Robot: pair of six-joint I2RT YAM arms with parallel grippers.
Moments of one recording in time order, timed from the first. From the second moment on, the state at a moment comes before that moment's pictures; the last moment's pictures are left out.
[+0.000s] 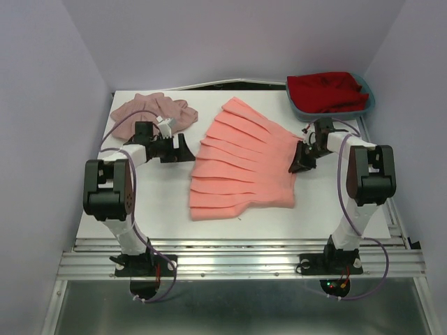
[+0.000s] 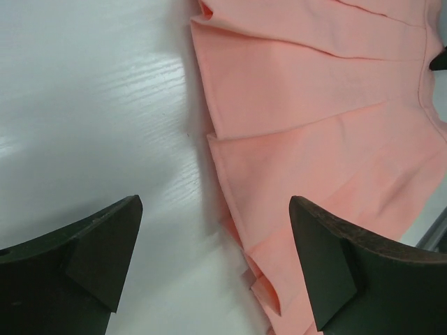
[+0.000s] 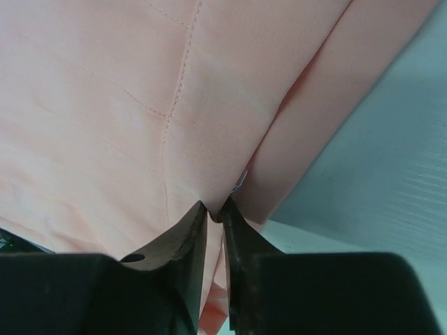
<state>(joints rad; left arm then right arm) -0.02 1.69 1.00 -0.18 0.69 -0.07 0.00 1.90 1.23 -0.62 -0.48 0.19</state>
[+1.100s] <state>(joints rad) -0.08 1.94 1.05 0.13 0.90 -0.34 0.00 1.91 1.24 -0.63 -0.50 0.18</state>
